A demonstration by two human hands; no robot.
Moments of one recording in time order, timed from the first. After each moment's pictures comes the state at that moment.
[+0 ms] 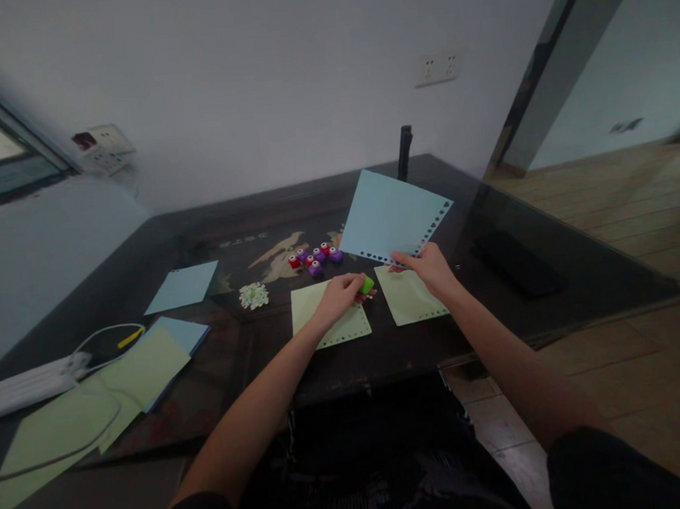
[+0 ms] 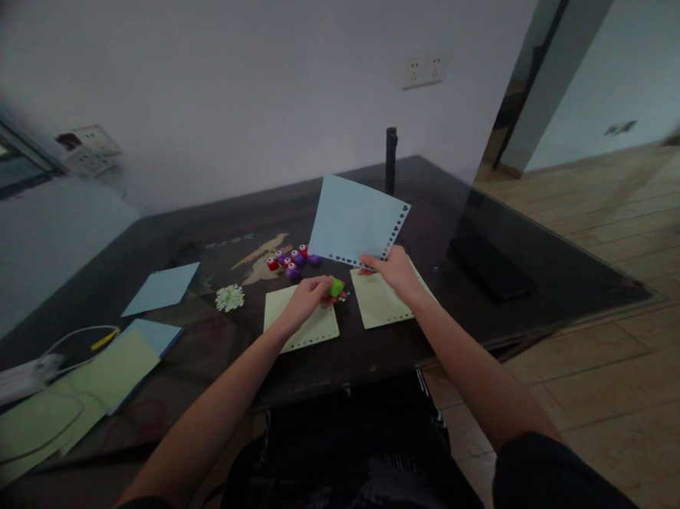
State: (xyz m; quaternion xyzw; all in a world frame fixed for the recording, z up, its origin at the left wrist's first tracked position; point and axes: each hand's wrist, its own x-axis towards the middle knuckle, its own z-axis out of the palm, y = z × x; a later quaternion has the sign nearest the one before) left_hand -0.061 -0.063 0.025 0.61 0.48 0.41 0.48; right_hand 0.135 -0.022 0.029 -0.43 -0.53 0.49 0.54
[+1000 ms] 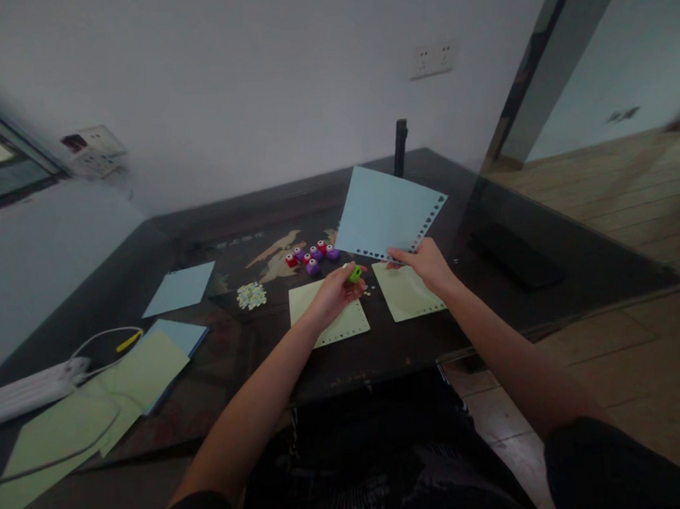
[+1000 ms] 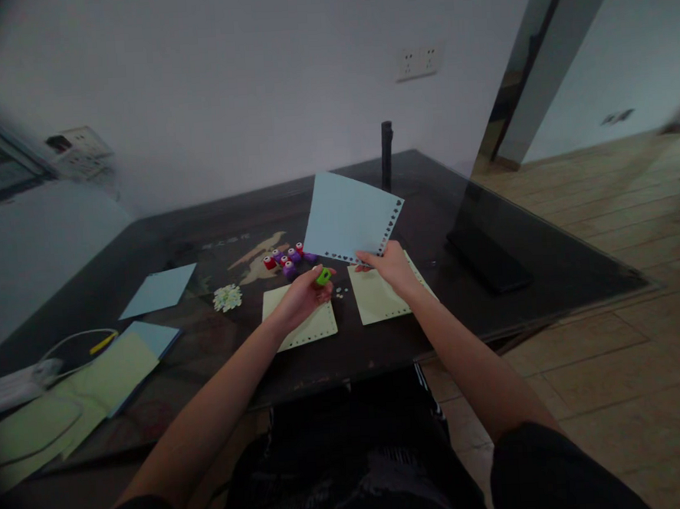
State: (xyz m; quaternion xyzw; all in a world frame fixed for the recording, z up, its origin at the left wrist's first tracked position) left_hand -0.062 -0.067 0.033 0.41 0.39 0.45 0.69; right_hand 0.133 -0.028 0.042 -0.45 -0.55 0.47 0.52
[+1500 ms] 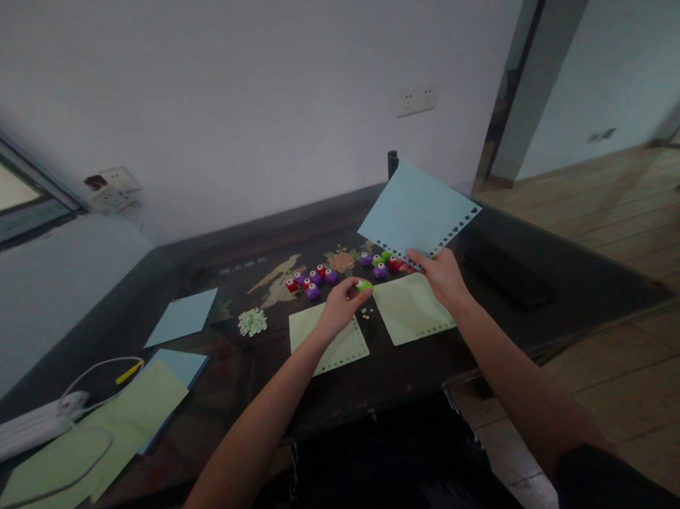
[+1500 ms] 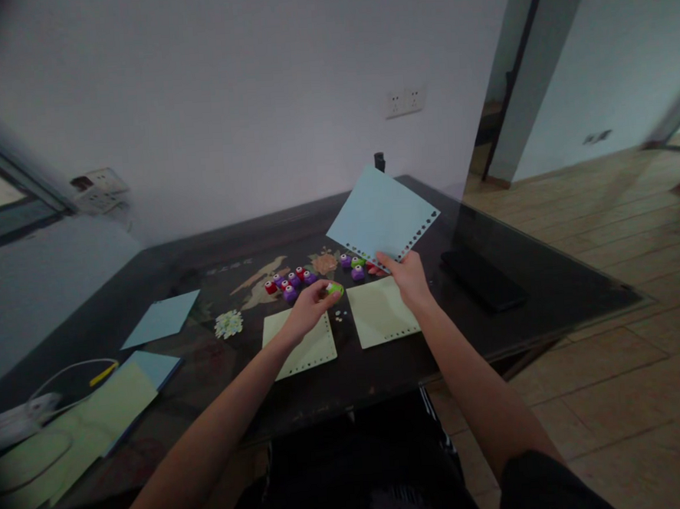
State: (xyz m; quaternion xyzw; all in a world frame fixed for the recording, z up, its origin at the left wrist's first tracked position) left_hand -0.052 -0.045 0.036 0.68 0.46 0.43 0.38; right_hand 0.159 -0.012 0.045 -0.42 -0.46 0.45 0.63
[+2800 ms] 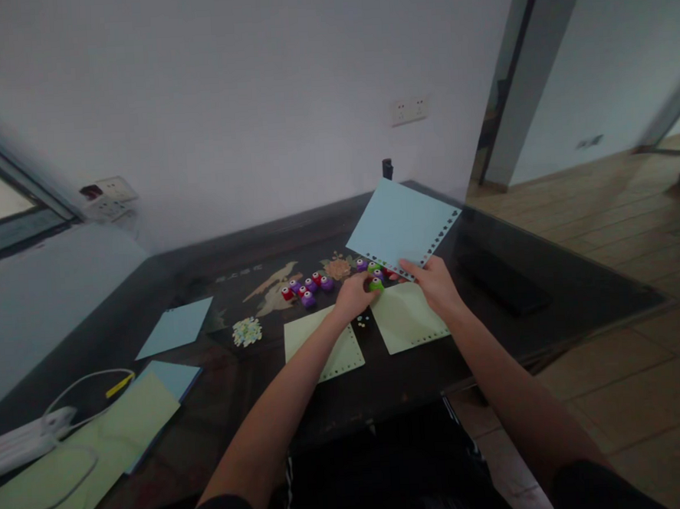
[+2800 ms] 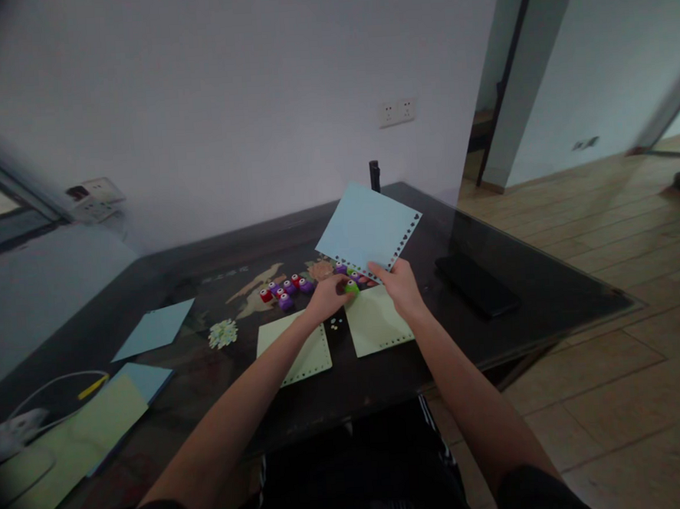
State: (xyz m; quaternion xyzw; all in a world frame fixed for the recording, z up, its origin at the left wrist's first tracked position) left_hand -0.018 0.011 0.020 0.80 0.51 0.27 0.16; right_hand 0.154 -0.024 0.055 -0.42 -0.45 0.48 0.62
